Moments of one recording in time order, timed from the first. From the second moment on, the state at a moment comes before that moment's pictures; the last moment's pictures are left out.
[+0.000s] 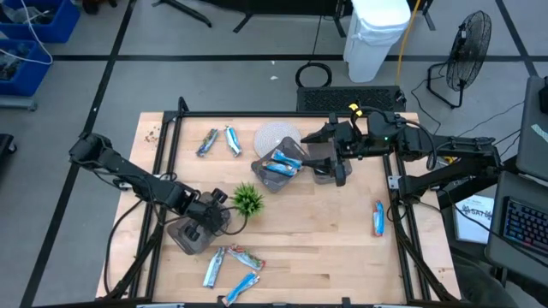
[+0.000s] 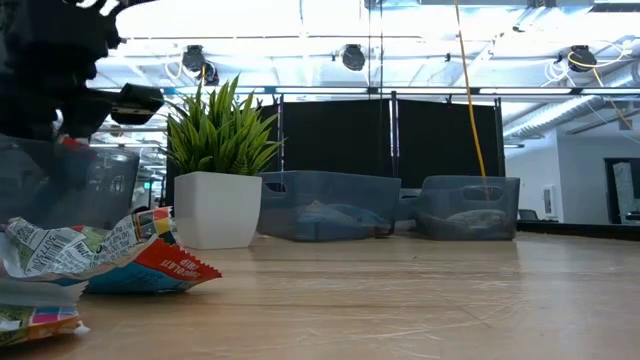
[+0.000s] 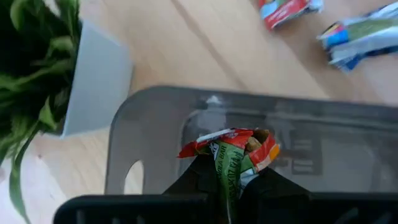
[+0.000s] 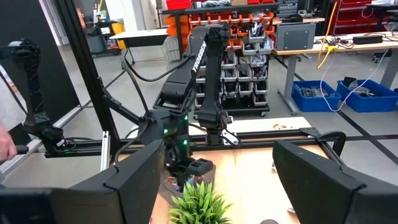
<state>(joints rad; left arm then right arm) -0.43 1.27 0.67 -0.57 -0.09 0.26 -0.03 1.16 1.27 -0.23 -0.07 0.08</state>
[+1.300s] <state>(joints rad) -0.32 1.27 0.84 -0.75 -0.05 0.09 -0.03 1.16 1.27 -0.33 -0.16 0.15</state>
